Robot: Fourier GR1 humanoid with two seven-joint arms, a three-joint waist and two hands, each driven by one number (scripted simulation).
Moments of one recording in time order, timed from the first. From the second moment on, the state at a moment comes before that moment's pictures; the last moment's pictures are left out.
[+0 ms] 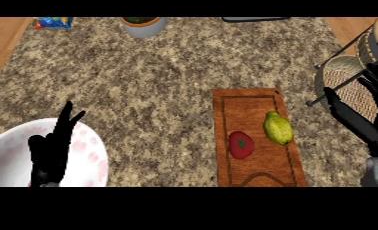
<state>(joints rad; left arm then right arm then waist) 0.10 0.36 -0.16 -1.47 0.17 0.35 0.04 -0.02 -0.35 -0.06 -1.69 -0.13 -0.57 -0.02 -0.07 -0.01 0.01</state>
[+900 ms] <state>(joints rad) 0.05 0.26 -0.24 -1.44 0.11 0.34 0.00 0.50 -0.61 0.20 -2.19 0.23 -0.44 0.43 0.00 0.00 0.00</state>
